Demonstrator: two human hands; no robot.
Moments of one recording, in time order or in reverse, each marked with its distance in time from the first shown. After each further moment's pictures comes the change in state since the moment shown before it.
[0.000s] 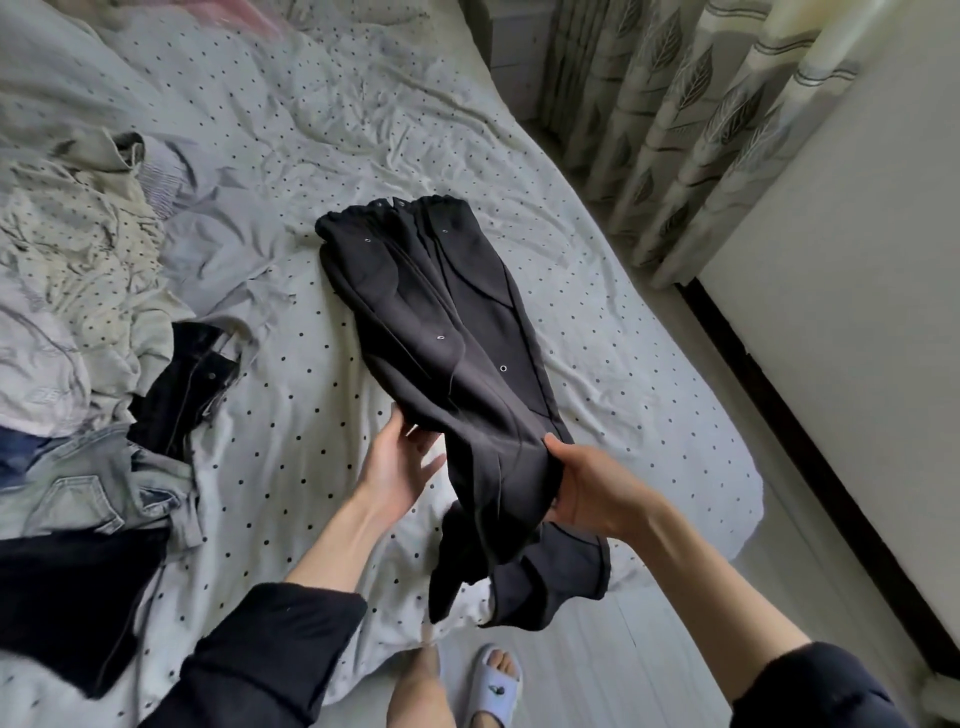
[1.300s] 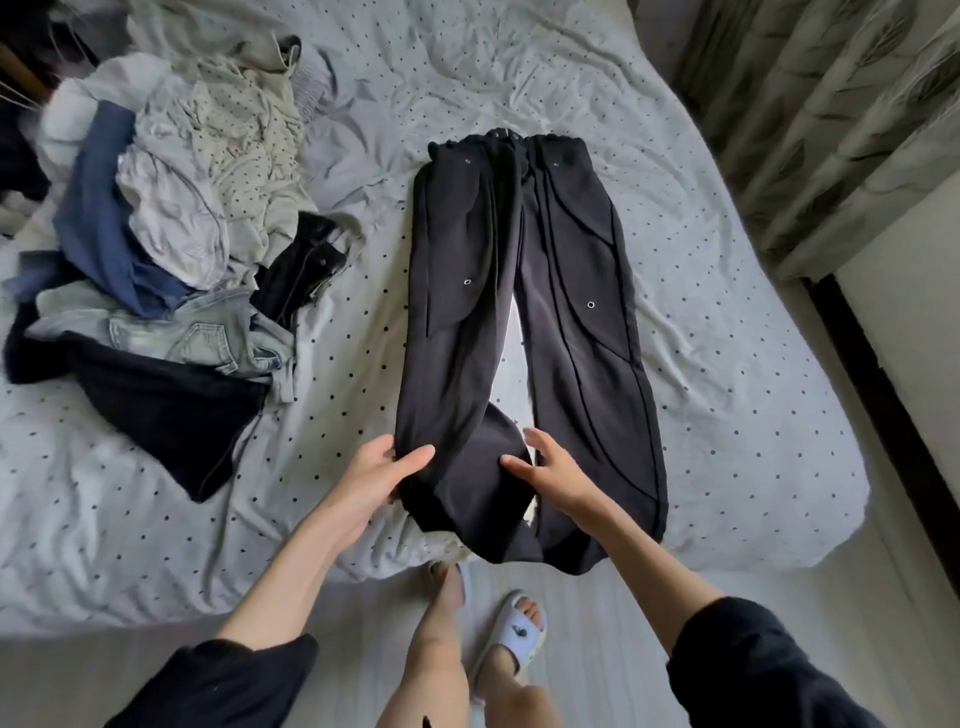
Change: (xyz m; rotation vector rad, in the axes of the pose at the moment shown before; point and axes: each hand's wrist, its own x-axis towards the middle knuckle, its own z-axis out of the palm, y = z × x) left_hand -0.134 -0.046 -0.079 0.616 0.296 0.079; right_hand 0.052 0.117 0.006 -0.960 0.153 -0.179
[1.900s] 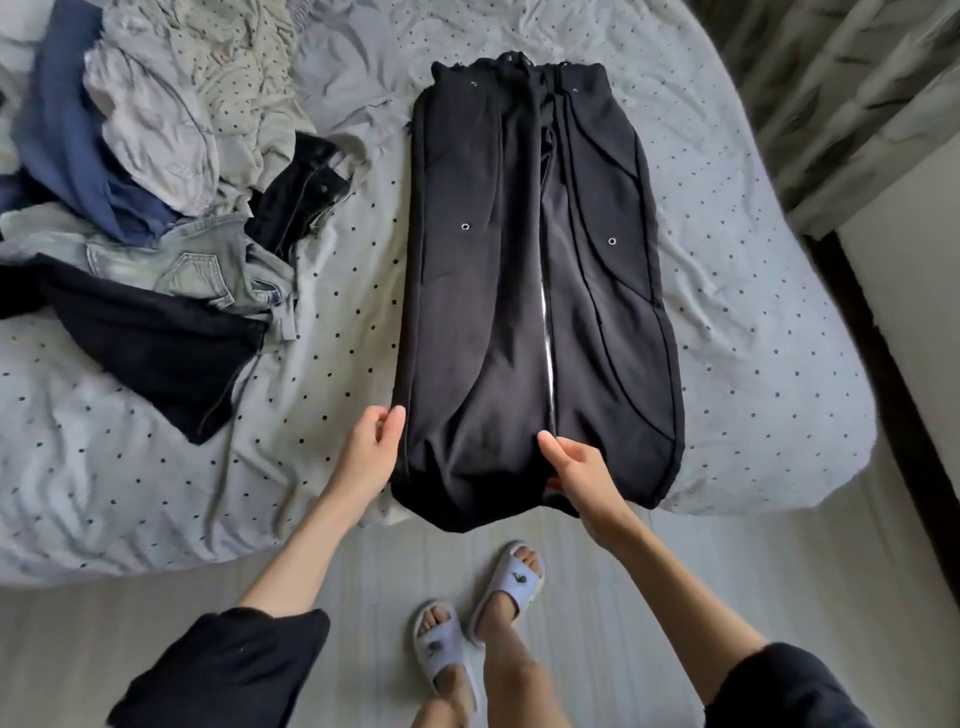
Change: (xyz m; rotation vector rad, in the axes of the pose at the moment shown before) left_hand 0.005 -0.072 -0.024 0.288 0.286 0.129; right_hand -0.040 0.044 0.050 0.414 0.085 0.054
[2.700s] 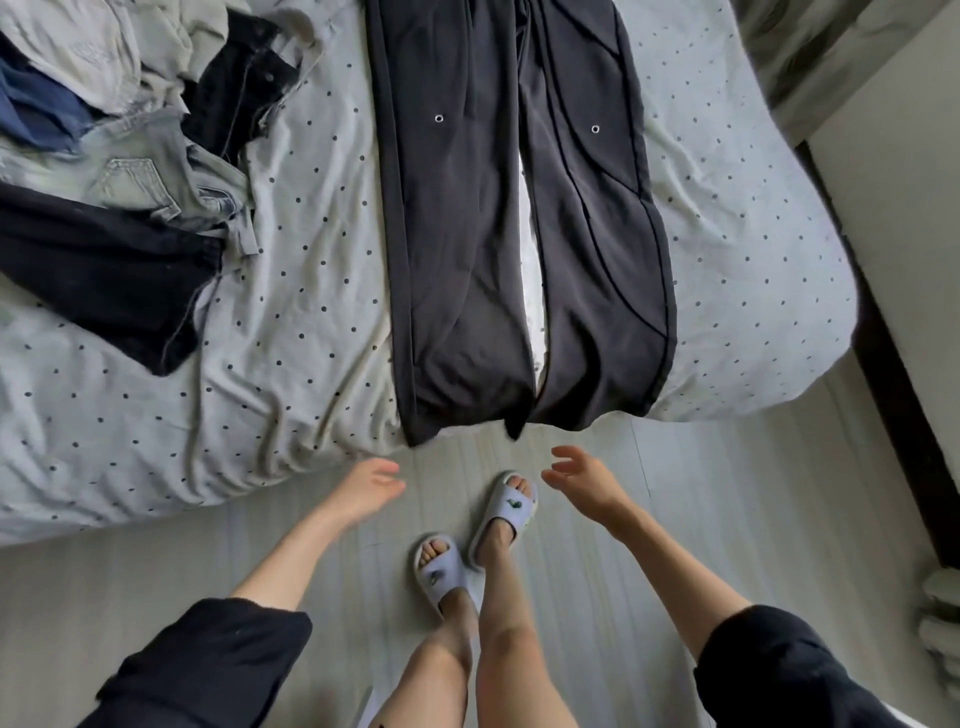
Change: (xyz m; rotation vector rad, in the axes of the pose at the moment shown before) left_hand -0.054 -0.115 0.013 0.269 -0.437 -0.294; right_hand -0.044 0.120 -0.008 -0.526 0.077 0.274
